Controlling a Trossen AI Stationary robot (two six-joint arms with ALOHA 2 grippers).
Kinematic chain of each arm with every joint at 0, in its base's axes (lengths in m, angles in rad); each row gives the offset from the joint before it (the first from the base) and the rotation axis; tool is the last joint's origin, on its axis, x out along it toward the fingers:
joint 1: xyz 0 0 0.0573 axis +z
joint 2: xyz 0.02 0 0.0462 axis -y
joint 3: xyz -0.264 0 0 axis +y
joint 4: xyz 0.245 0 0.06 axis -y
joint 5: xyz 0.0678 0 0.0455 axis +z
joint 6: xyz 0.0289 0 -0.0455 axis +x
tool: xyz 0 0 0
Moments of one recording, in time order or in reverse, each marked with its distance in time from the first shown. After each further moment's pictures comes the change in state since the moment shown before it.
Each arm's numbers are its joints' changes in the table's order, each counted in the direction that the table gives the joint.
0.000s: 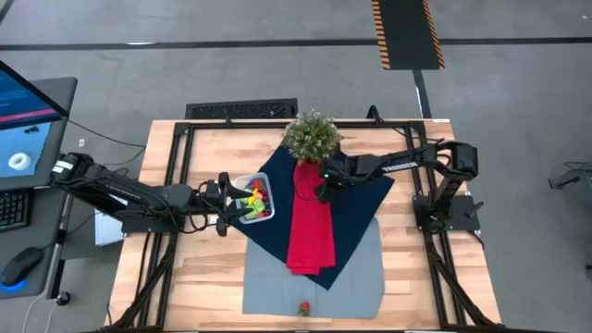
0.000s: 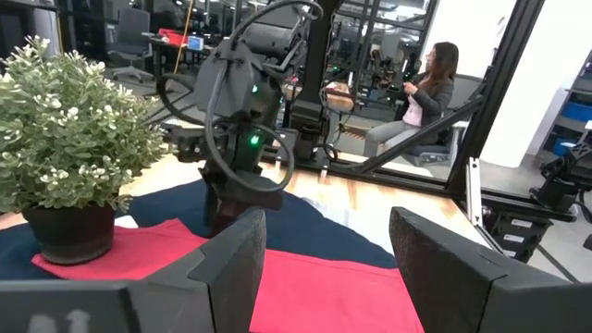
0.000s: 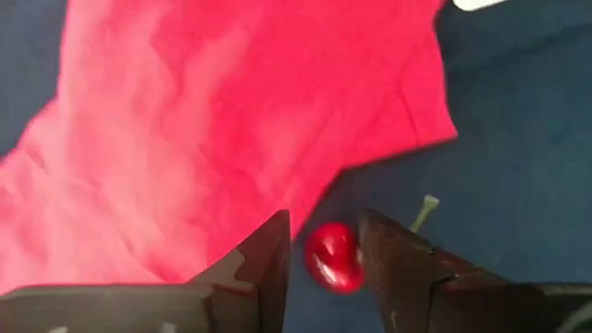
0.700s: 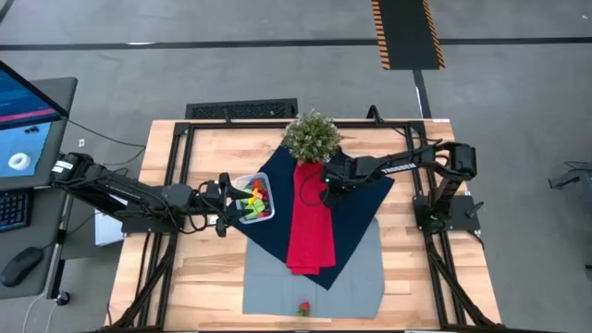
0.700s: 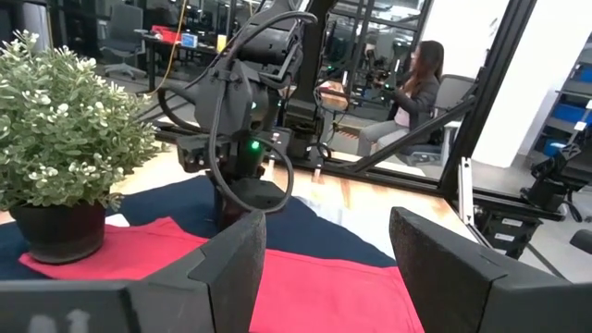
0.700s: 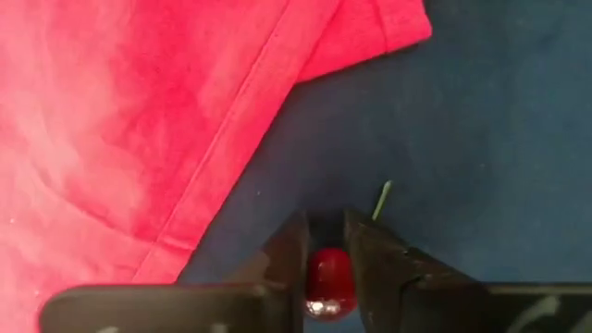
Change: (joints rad) left arm 0.000 0.000 0.000 0.001 -0.017 -0.010; right arm 0.024 -0.012 0.000 -0.131 0.017 0.025
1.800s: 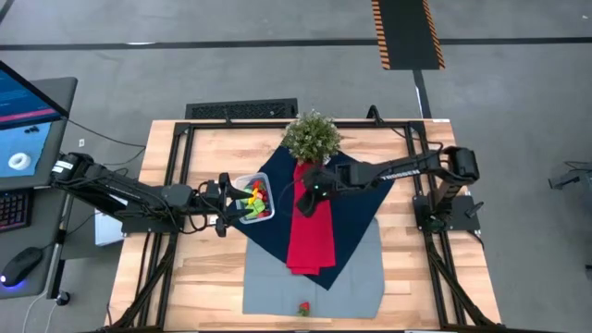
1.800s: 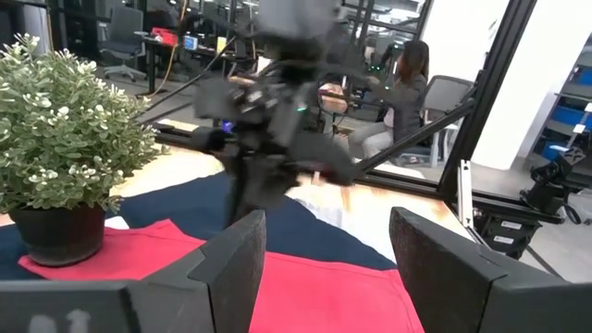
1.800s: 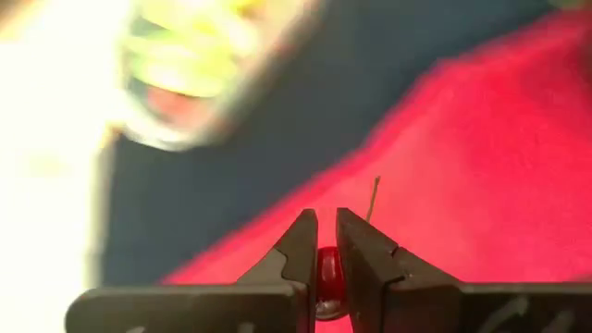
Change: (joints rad) left arm 0.000 0.000 0.000 0.007 0.001 0.000; right arm 0.158 0.004 -0.213 0.195 -0.003 -0.089
